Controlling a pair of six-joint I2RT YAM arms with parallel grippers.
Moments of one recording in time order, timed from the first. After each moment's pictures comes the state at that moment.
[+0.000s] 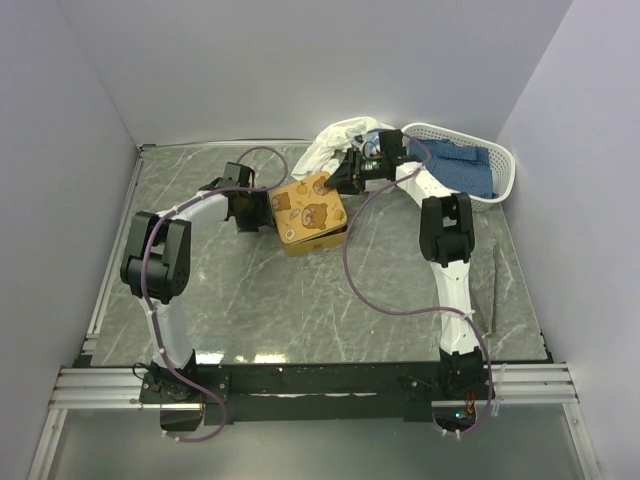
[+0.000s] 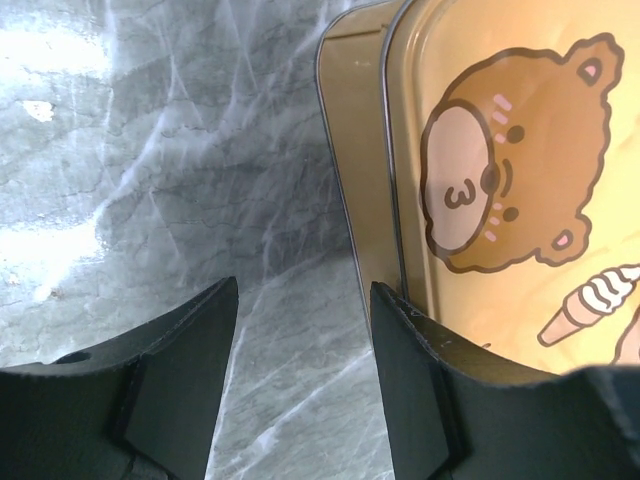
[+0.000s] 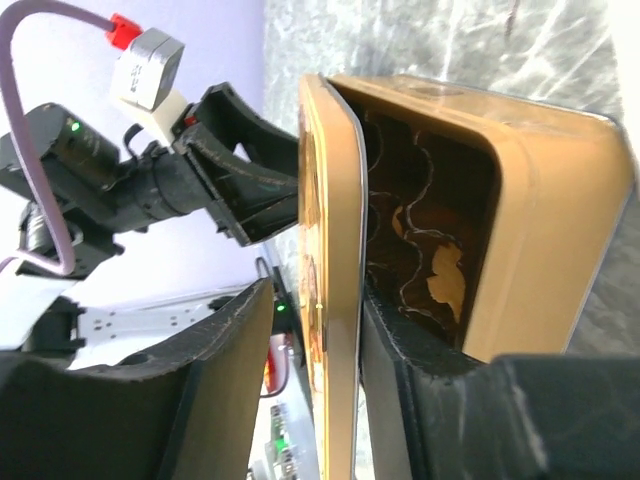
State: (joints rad) left arm -0.26 1.95 1.34 -0.37 0.18 -0.44; right arm 0.20 2.46 2.05 -0.35 -1.11 0.67
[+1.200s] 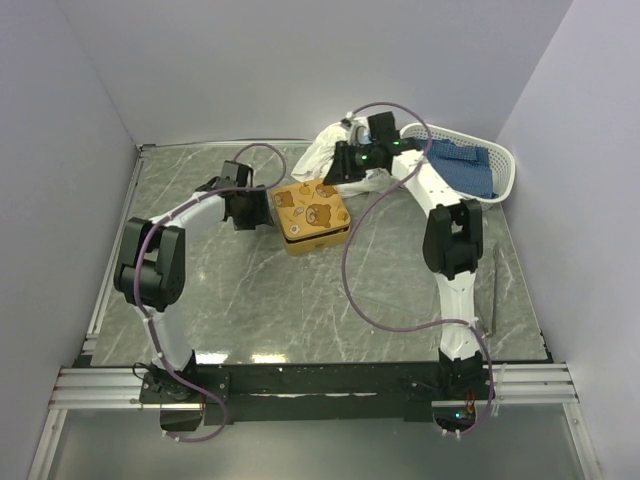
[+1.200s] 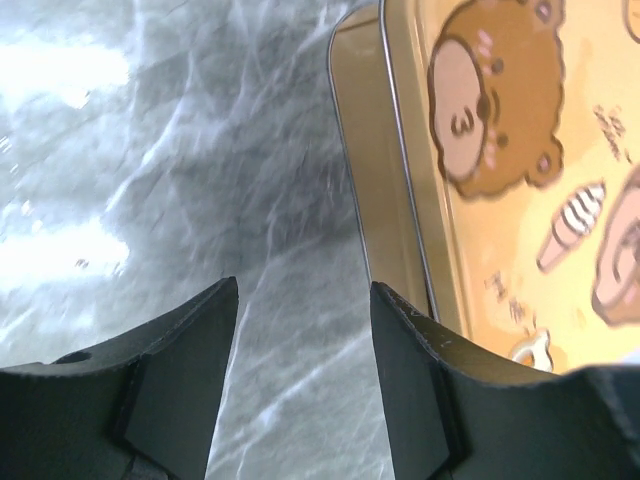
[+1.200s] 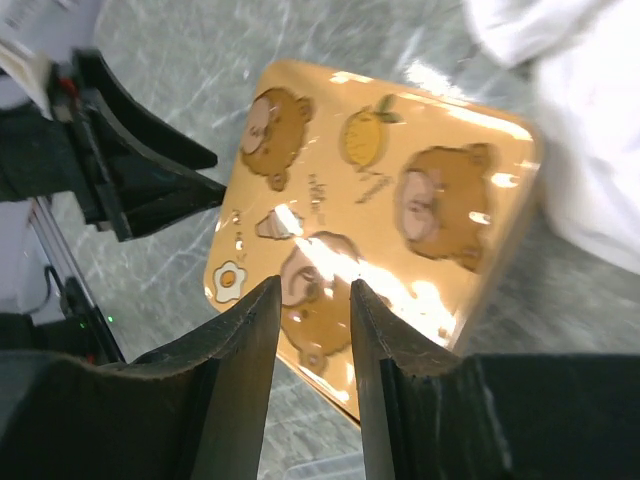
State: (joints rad) left arm -0.27 1.90 1.33 -0.39 0.14 -0.44; right arm 0.27 2.24 2.06 -0.61 -0.73 0.18
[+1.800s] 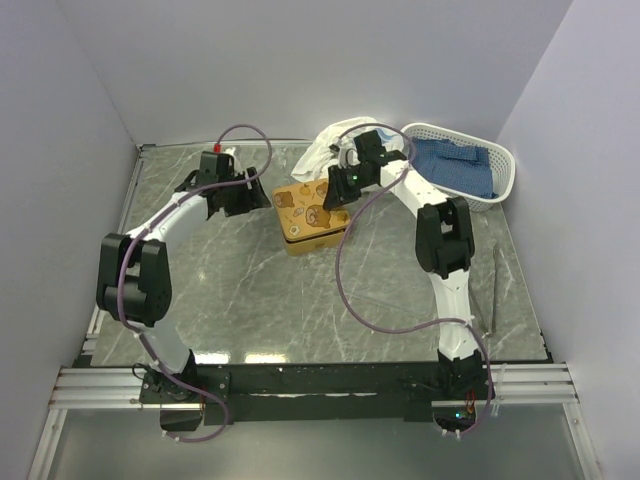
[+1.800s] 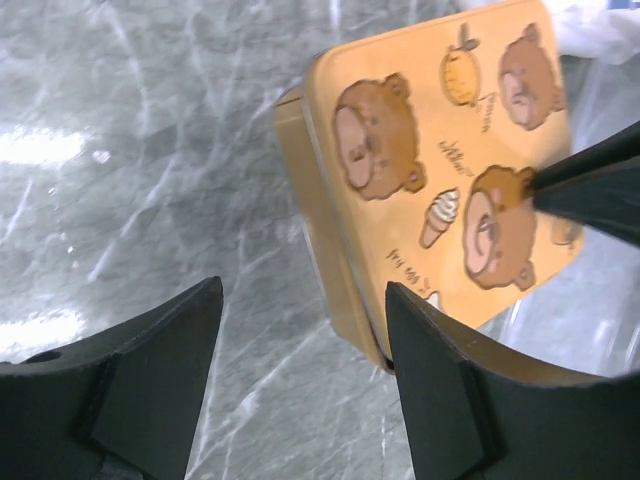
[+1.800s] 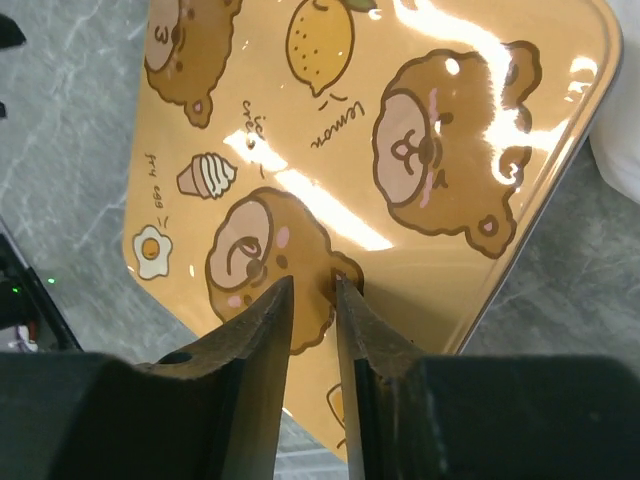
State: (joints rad) left arm -0.20 1.73 1.28 -0.31 0.24 -0.44; right arm 0.34 2.30 1.99 -0.68 -0.63 0.06
